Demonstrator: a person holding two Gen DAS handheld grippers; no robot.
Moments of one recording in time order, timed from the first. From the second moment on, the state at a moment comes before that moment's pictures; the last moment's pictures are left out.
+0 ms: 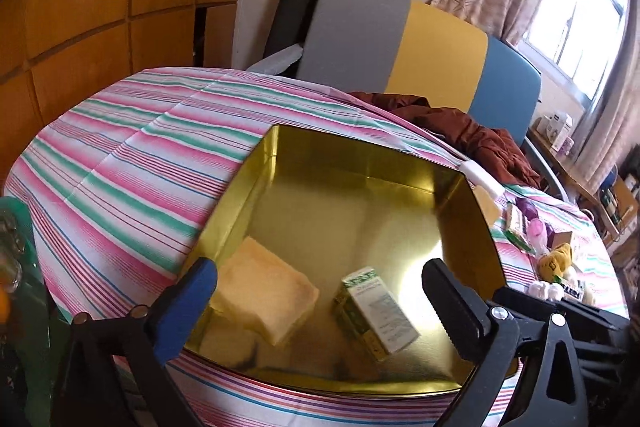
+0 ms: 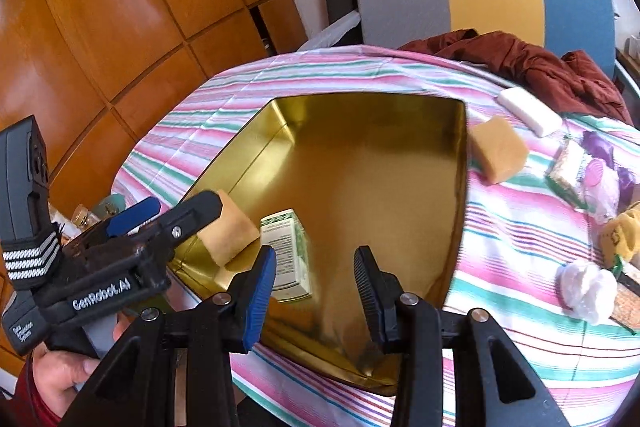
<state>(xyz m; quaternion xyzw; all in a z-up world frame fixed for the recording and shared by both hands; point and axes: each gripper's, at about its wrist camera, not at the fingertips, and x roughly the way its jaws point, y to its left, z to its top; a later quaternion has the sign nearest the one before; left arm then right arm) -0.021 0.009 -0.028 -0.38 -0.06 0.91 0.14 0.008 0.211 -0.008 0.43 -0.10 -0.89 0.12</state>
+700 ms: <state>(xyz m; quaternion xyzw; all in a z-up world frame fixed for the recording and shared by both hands) 0.015 0.086 -0.010 -0.39 -0.04 0.89 0.23 0.044 0.326 0.010 0.39 -0.14 -0.91 0.02</state>
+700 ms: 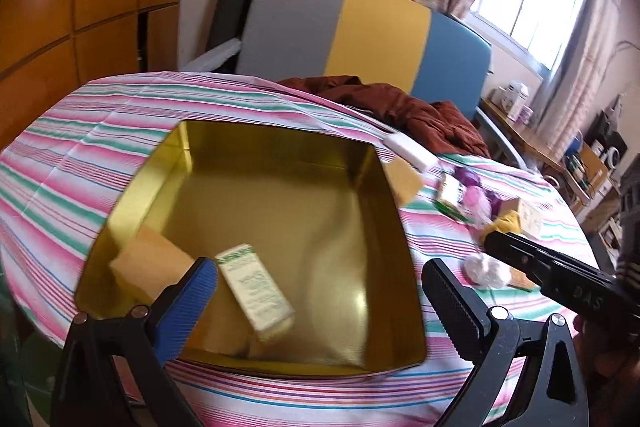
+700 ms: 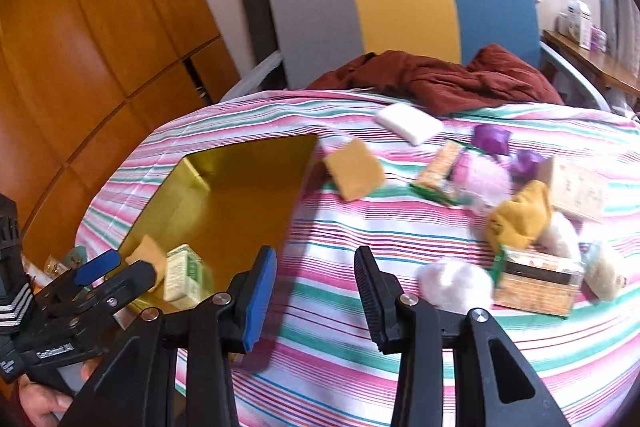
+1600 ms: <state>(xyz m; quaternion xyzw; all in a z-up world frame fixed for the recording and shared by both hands) 0.063 0.171 -0.011 -0.42 0.03 0.86 0.30 0.059 0.491 -0.063 0.49 -0.12 -0.86 -0.02</state>
